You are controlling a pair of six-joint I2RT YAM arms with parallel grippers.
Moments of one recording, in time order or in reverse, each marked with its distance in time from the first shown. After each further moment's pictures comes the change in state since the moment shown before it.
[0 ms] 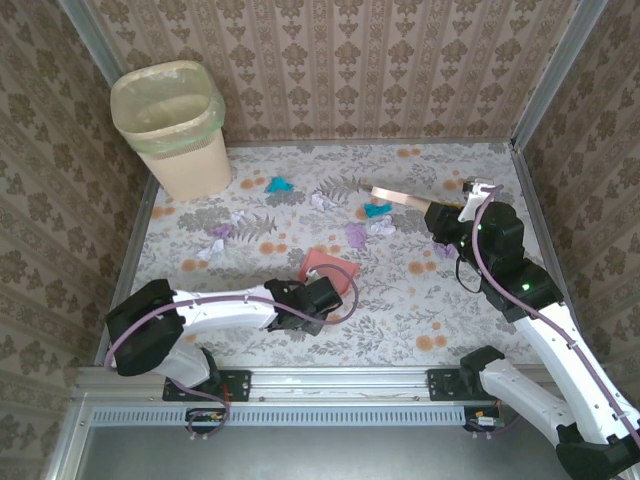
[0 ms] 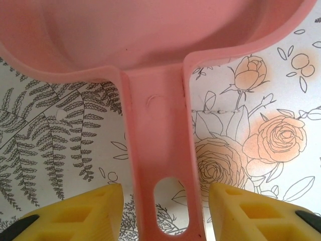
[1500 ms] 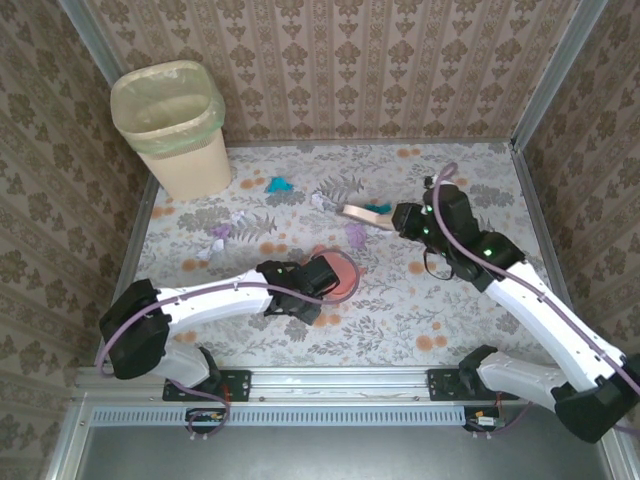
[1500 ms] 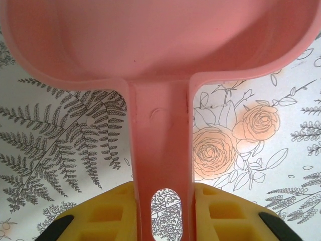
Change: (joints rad) left arm 0.088 -0.023 0.146 -0.201 0.098 0.177; right arm 0.182 0.278 0.135 -0.118 0.065 0.240
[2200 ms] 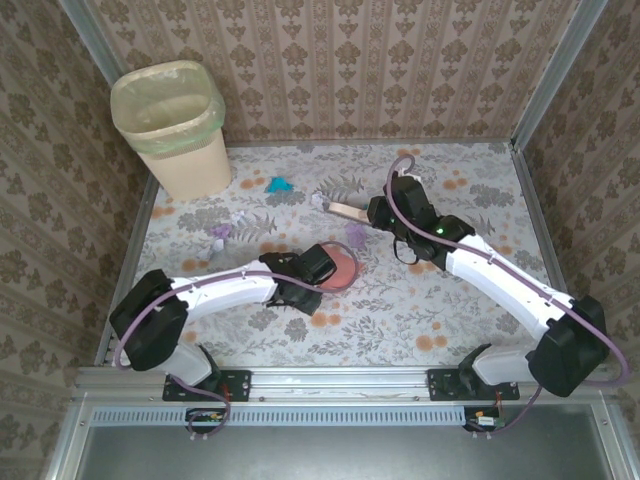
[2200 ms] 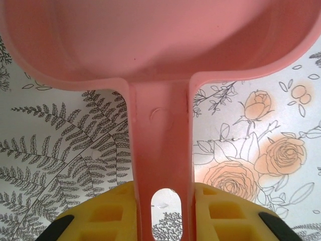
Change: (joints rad) left arm 0.097 0.079 0.002 0.091 0.055 0.079; right arm 0.042 0.261 0.028 0.177 0.072 -0.001
